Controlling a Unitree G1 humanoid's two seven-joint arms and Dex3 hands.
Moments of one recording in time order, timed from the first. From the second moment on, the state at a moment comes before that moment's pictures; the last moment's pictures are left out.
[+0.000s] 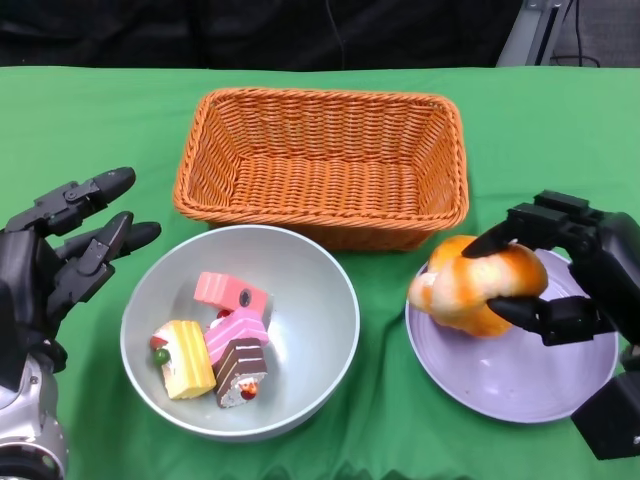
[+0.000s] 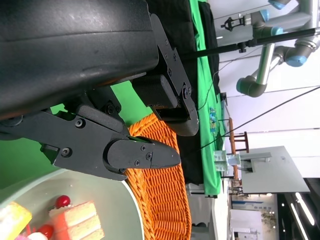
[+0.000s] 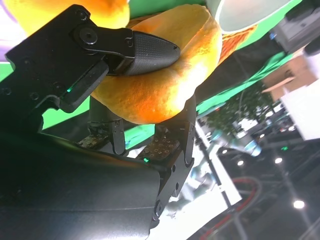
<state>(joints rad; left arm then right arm) -0.58 0.16 0.35 1.21 -0.20 -0.78 -0.38 -0.43 -0.40 0.19 0.76 -0.61 -1.00 -0.44</state>
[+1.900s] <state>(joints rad) -0.58 0.18 0.36 1.21 -0.23 -0.74 -0.42 -0.20 -0.38 0.06 0.15 0.09 -0.16 0.33</state>
